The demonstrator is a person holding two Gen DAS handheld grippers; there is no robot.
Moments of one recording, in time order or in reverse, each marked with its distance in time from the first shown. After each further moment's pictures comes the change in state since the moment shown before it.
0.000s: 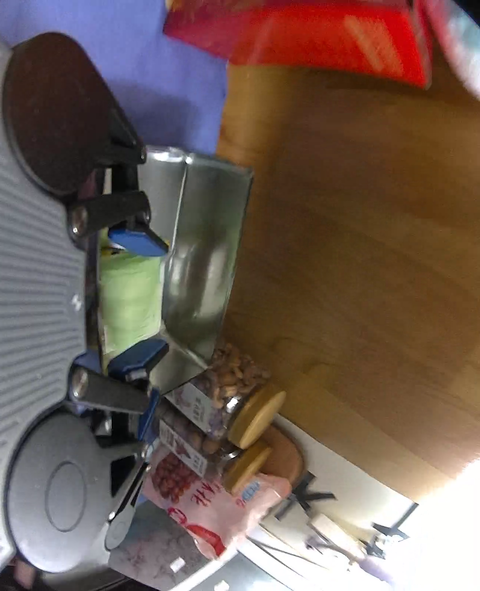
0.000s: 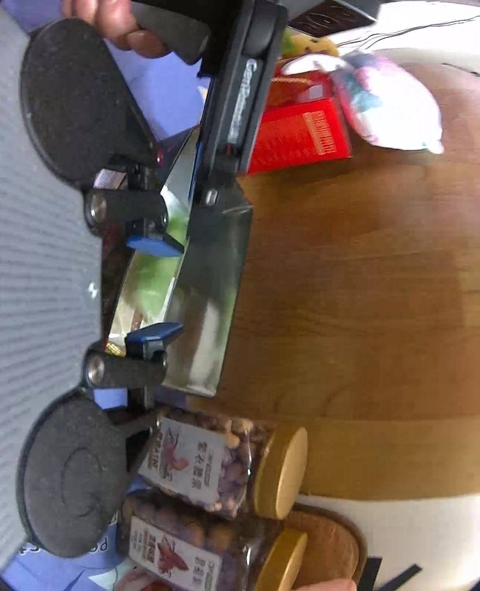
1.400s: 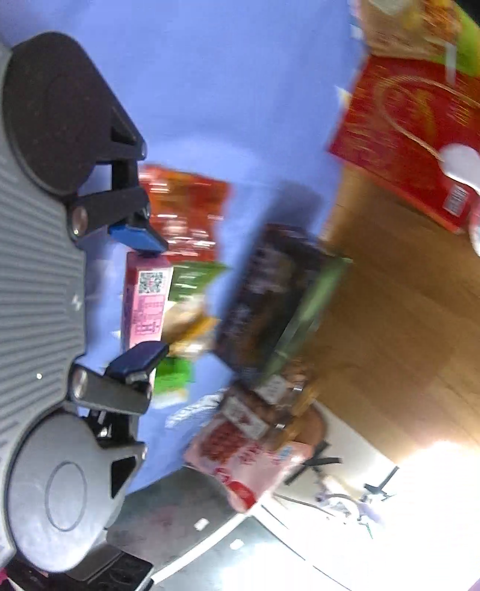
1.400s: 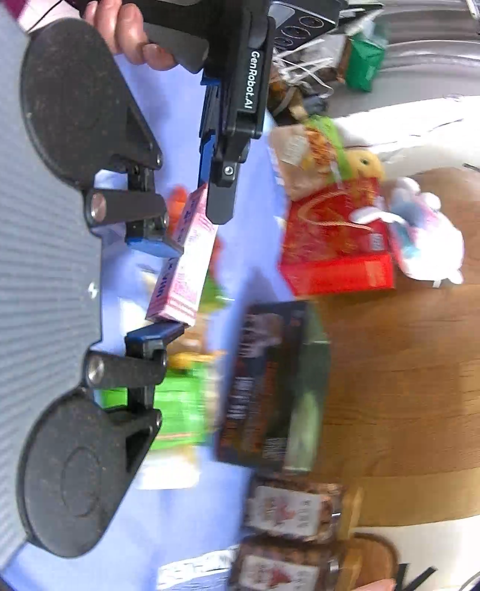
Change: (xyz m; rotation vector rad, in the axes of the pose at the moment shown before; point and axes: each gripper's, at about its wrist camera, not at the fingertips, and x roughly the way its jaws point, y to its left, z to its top) left arm -0.131 0.022 -0.172 -0.147 -0.035 -0.020; right arm -0.115 0.091 -0.116 -0.043 0.098 0.171
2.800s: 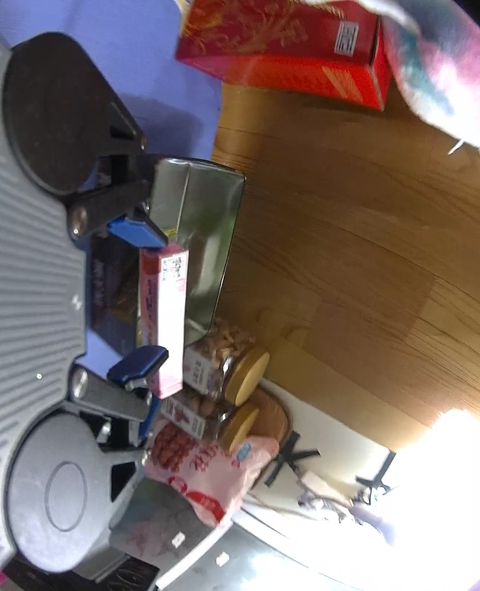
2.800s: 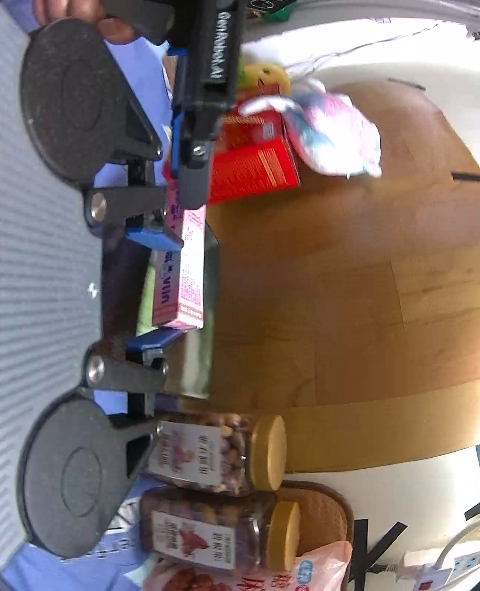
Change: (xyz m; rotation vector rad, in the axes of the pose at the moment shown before) left arm 0.102 -0.069 0.140 0.179 -0.047 0.012; right arm 0.048 -0.095 0.114 0.096 -0.217 -0.161
